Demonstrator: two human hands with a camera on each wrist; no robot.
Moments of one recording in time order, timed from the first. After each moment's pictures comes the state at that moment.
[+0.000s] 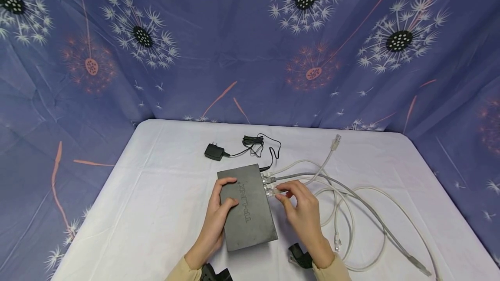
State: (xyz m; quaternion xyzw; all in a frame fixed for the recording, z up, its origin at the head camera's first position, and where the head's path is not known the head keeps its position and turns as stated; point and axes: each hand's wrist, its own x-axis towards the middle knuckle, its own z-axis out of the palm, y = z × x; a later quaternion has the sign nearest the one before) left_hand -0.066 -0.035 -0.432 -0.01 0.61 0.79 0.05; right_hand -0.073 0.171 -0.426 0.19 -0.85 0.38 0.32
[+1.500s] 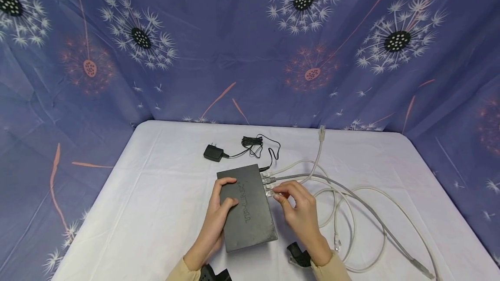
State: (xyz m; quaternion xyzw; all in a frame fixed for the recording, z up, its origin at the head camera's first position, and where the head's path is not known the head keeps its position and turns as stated) left_hand -0.067 -0.037 -0.428 -0.01 0.65 0.76 0.07; right_hand -0.078 0.169 -0.425 0.24 -0.81 0.43 0.32
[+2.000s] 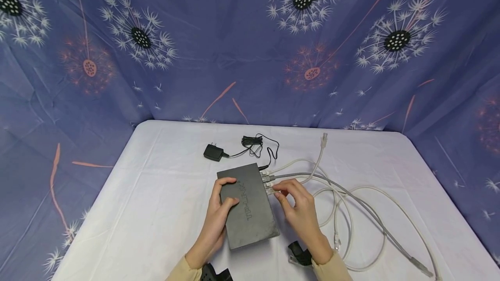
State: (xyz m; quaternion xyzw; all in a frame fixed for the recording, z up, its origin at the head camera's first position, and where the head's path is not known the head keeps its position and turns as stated) left_hand -0.067 -0.033 -0.431 -0.02 0.60 0.80 0.06; right_hand -0.079 0.172 -0.430 0.23 -0.83 0.42 0.29
